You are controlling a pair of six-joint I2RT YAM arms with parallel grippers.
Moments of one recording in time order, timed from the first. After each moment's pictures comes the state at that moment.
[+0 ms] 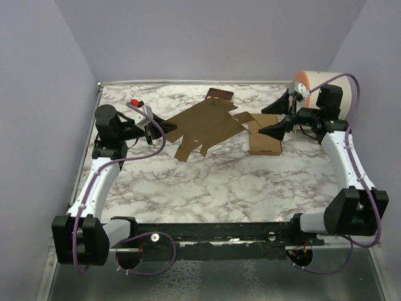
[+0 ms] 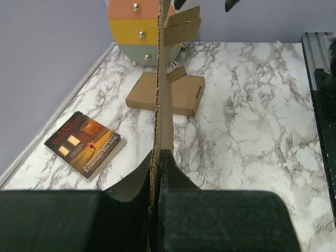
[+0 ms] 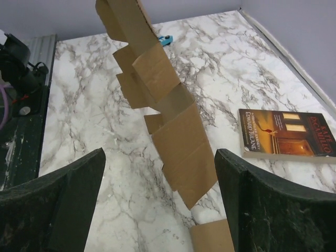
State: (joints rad) left arm -0.05 1.13 0.87 0.26 1.26 0.16; right arm -0.06 1.37 1.21 -0.38 -1.39 -0.52
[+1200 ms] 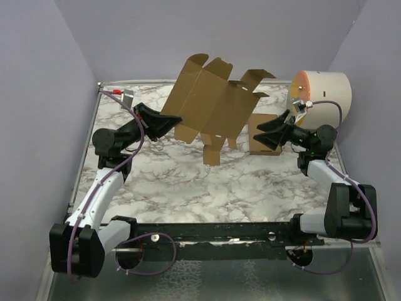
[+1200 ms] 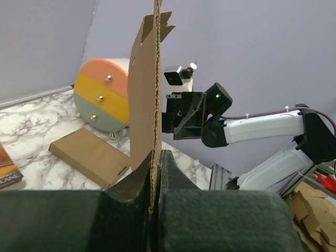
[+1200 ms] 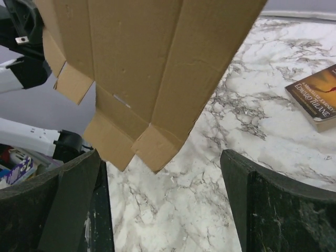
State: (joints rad) left arm -0.13 1.05 0.73 0.87 0.90 -0.94; right arm -0.08 1.32 0.58 1.06 -1.21 0.82
